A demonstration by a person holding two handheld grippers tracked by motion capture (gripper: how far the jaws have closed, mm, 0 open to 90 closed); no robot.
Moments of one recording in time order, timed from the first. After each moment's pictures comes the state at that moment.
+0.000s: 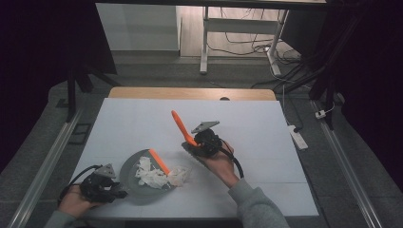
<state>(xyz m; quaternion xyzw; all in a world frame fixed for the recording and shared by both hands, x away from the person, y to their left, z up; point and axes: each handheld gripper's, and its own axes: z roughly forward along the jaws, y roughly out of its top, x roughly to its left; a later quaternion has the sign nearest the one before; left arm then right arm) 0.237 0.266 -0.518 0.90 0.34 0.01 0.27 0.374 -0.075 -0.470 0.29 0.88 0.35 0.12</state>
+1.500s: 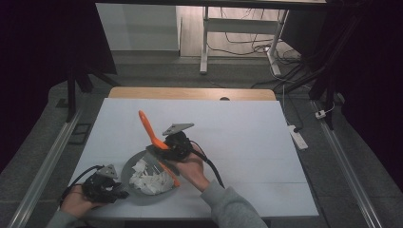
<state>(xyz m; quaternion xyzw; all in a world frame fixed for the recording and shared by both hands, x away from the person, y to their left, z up) 0.237 0.262 -0.519 0.90 0.34 0.00 0.26 0.354 0.000 -0.463 0.25 0.86 0.45 0.04</state>
